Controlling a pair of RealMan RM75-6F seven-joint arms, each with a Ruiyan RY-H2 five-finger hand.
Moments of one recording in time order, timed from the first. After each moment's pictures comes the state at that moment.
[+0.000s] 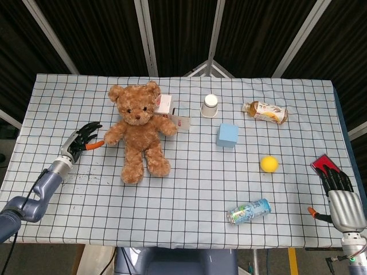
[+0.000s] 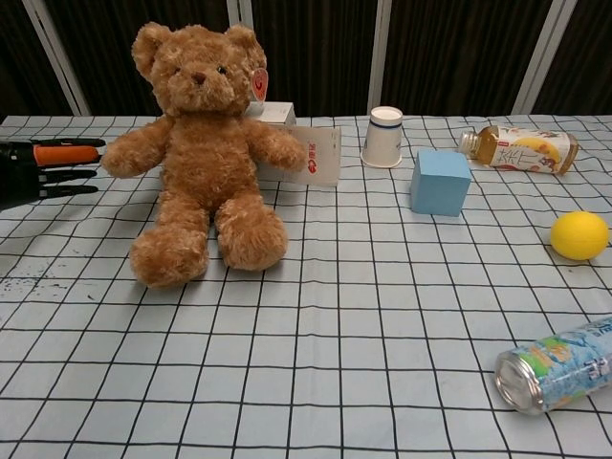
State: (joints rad) left arm -0.67 -1.52 -0.21 -0.92 1.43 0.58 -1.69; right arm 0.08 -1.10 0.06 -1.63 -1.44 1.40 -0.04
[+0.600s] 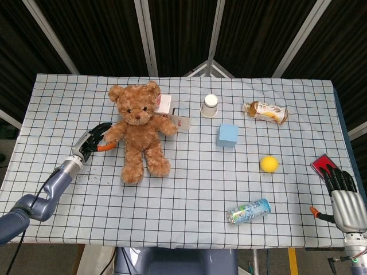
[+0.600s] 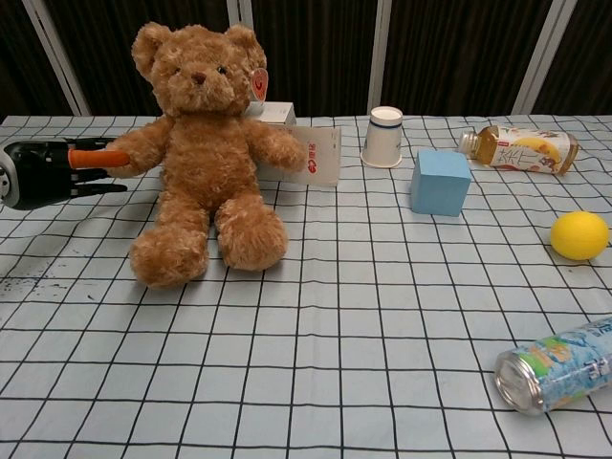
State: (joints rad) left arm -0.71 -1.55 -0.21 -0.95 1.41 0.61 -1.61; right arm 0.07 -1.09 0.06 -1.63 -1.44 1.43 -0.02
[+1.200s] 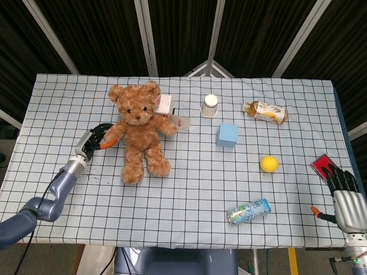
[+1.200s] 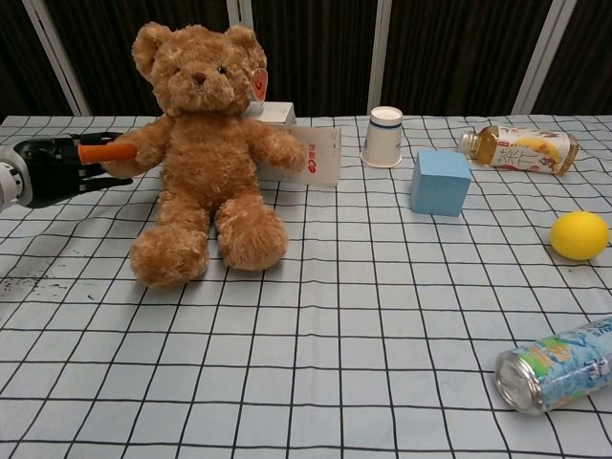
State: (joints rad) left arm -0.70 -1.60 -0.25 -0.94 1.34 0.66 -1.52; right arm 0.07 -1.09 0.07 -1.63 -1.44 1.43 -0.01
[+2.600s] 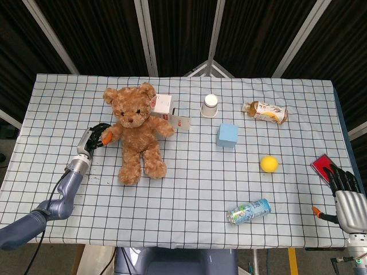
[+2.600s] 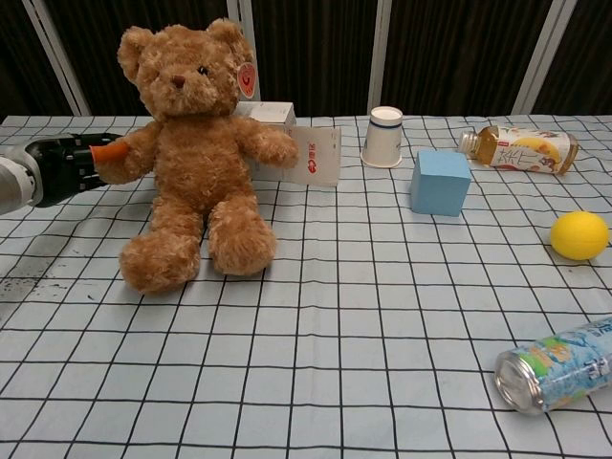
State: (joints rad) left arm -0.69 -1.65 -0.37 -0.97 1.11 0.64 -1.15; right arm 0.07 -1.08 0.06 -1.64 -1.43 1.42 0.02
